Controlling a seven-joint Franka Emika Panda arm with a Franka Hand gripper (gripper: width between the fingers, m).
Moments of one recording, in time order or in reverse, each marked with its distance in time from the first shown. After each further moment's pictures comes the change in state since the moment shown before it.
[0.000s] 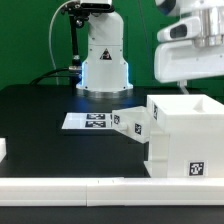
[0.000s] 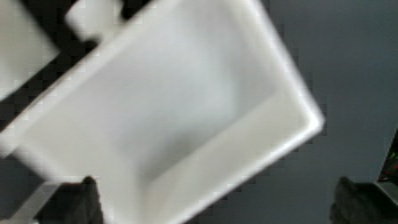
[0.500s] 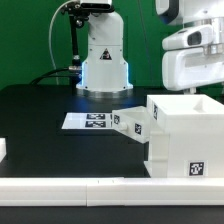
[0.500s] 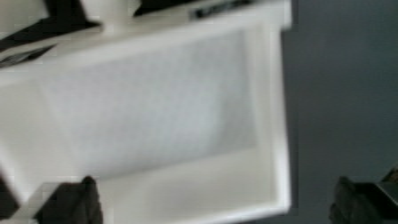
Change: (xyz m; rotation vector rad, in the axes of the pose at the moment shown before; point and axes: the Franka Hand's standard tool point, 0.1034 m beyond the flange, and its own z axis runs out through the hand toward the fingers) arm -0.007 0.000 0.007 -0.004 0.009 -0.338
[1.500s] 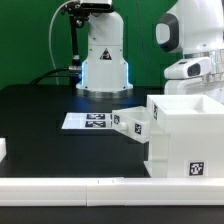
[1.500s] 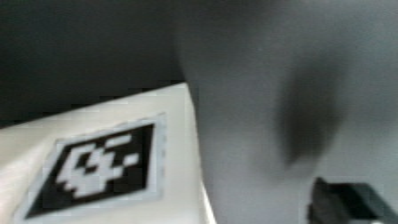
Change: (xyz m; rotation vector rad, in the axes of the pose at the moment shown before) arm -0.028 -0.022 0.053 0.009 0.010 0.022
